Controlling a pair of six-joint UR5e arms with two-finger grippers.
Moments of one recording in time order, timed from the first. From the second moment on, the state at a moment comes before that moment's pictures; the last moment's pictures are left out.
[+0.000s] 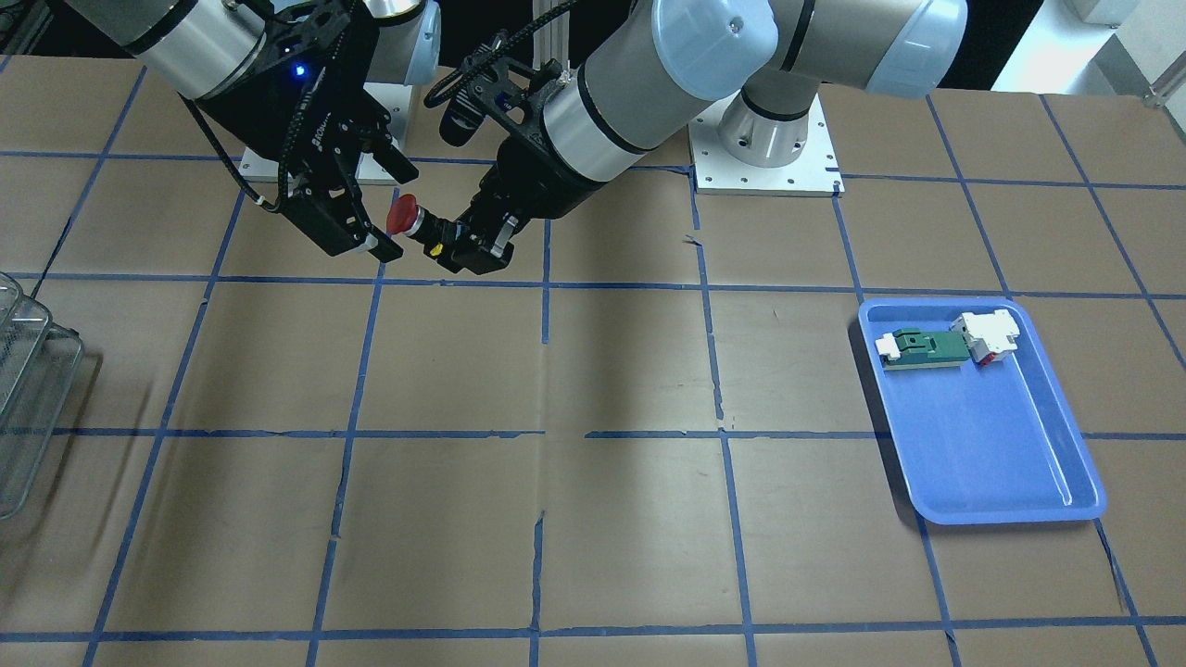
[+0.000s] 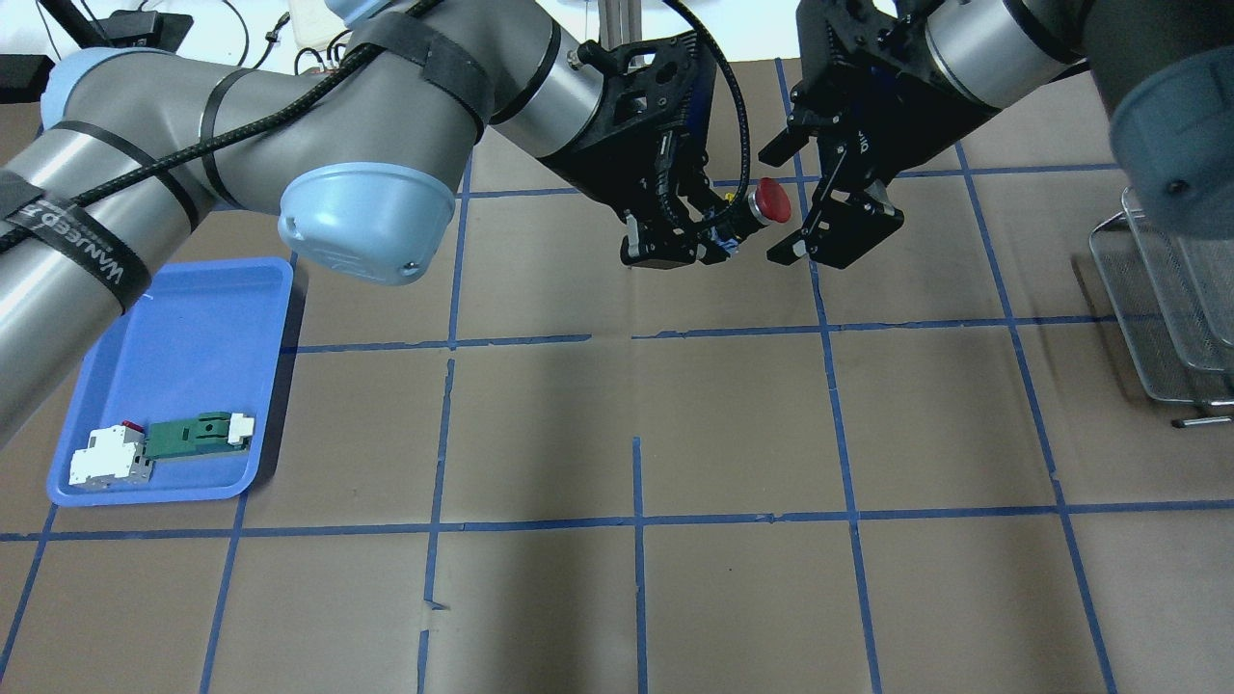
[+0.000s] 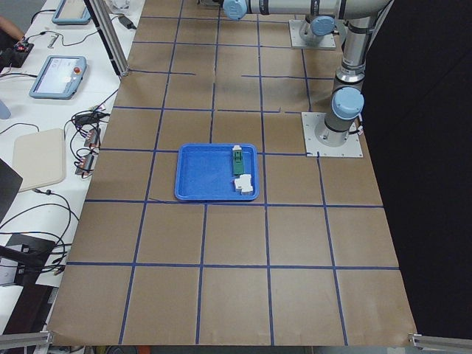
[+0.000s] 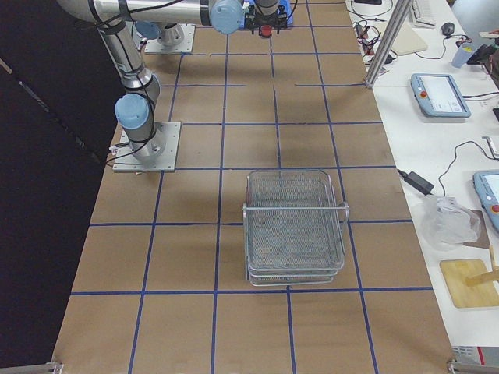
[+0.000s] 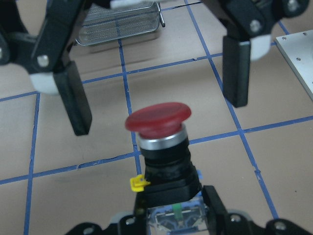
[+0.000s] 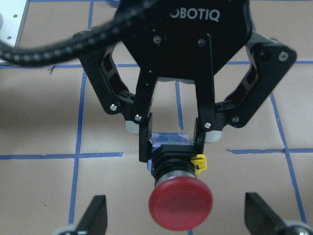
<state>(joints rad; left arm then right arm) -1.86 -1.76 -1.57 -1.23 0.93 1.44 1.54 -1.62 1.65 -1.64 -1.02 -1.57</state>
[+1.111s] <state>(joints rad) -1.86 -1.76 -1.57 -1.23 0.90 1.44 1.54 -1.62 1.65 -1.64 -1.03 -1.54</state>
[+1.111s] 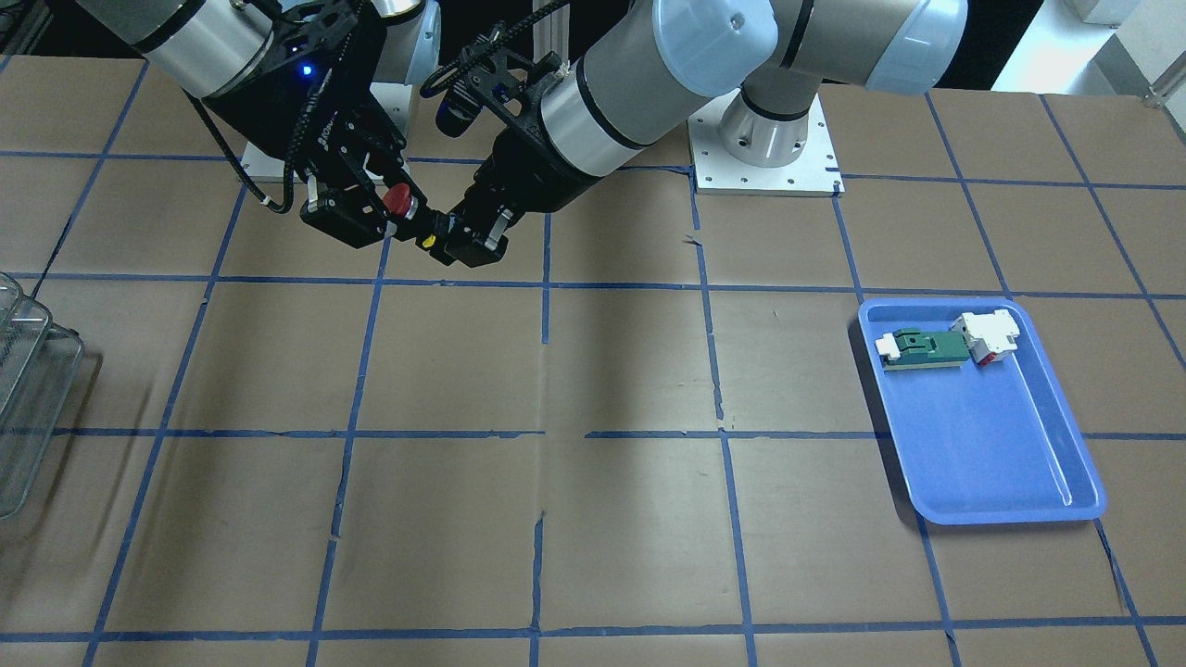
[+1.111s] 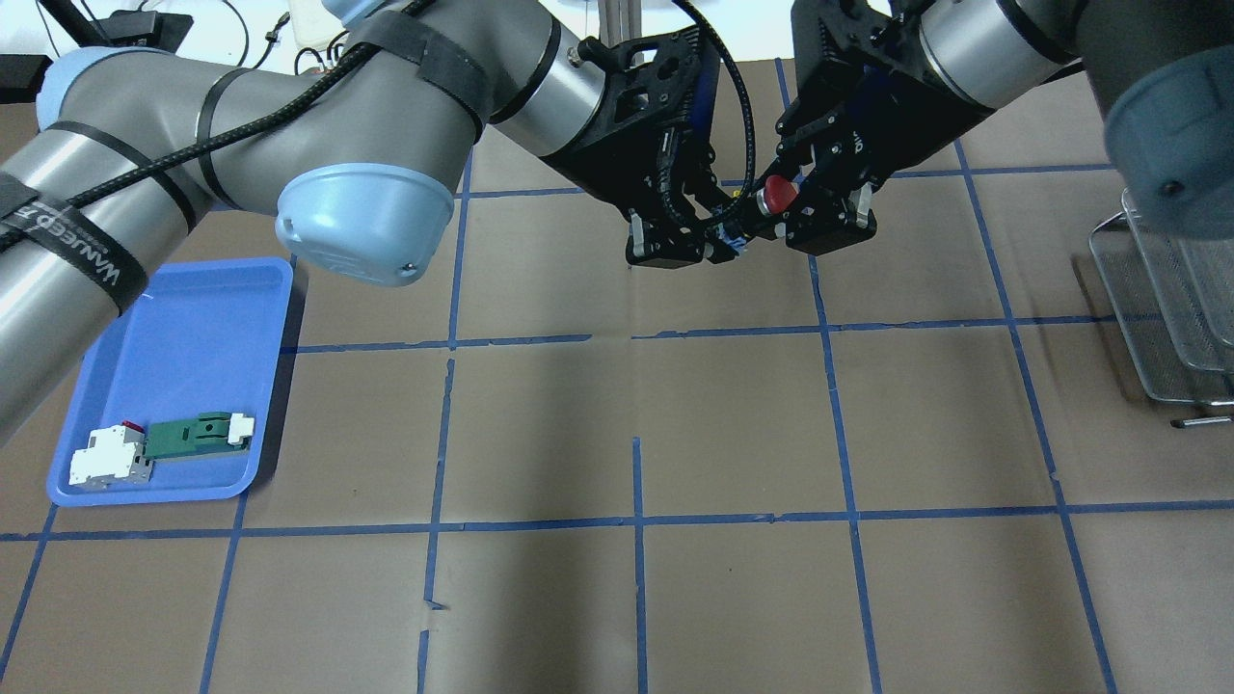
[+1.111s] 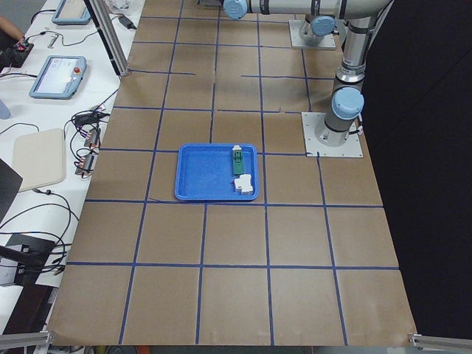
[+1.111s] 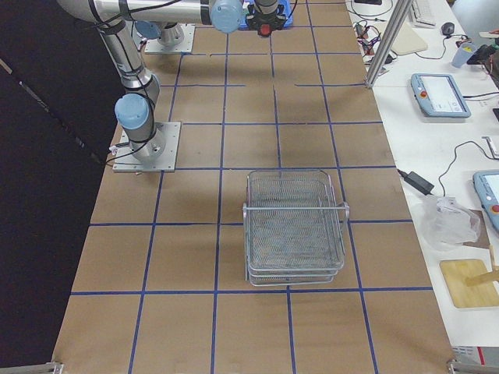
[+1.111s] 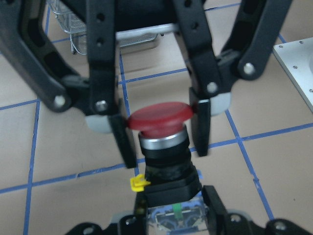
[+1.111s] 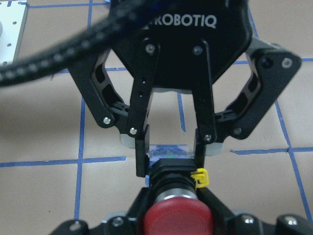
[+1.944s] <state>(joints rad) -1.83 -1.74 -1.57 -1.24 1.07 1.24 1.52 -1.62 1.64 -1.64 -1.16 -1.55</state>
